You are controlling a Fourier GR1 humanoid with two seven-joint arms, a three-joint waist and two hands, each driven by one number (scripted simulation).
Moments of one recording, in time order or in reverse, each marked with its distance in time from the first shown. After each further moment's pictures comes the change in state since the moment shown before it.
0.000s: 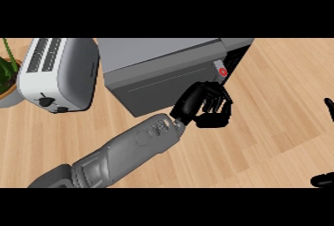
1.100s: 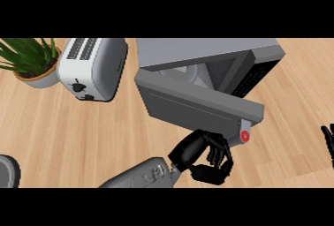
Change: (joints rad) left arm 0.332 -0.020 -0.084 -0.194 -0.216 -0.132 -0.037; right arm 0.149 0.100 -0.014 0.077 0.102 -0.098 -0.104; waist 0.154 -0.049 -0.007
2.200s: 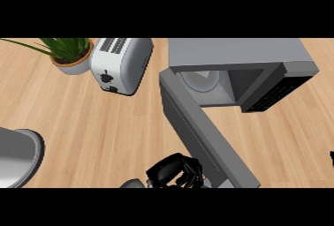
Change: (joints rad) left arm 0.375 0.007 0.235 -0.023 -0.439 -0.431 0.017; right arm 0.055 0.073 -0.083 0.224 0.059 -0.080 -0.130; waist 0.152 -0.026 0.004
